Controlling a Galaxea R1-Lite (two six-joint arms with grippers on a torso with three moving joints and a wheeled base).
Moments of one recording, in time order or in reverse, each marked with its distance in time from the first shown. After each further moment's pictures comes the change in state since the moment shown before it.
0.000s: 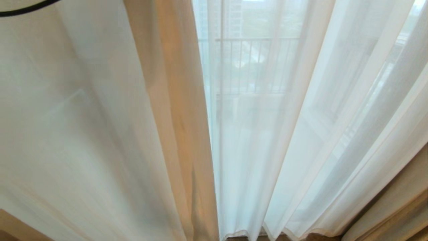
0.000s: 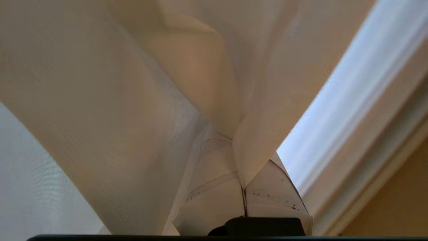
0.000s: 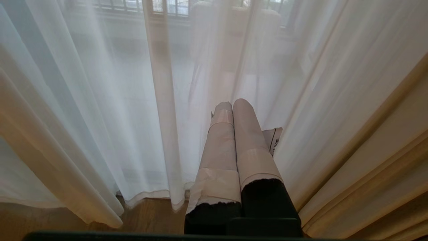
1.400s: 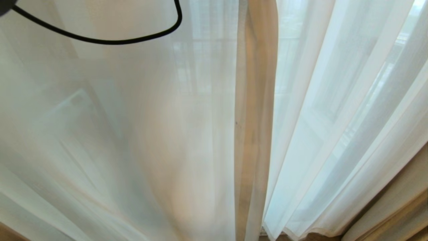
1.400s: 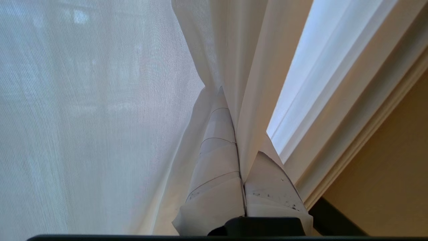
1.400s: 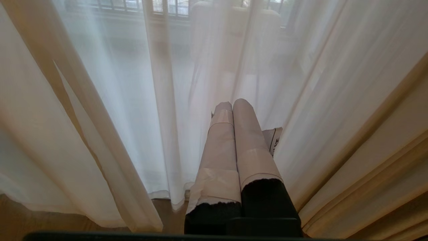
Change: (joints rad) left arm -0.132 0.191 -0.008 -0.061 0.003 0.010; right arm 0.000 0.000 0.000 0.000 0.000 -0.001
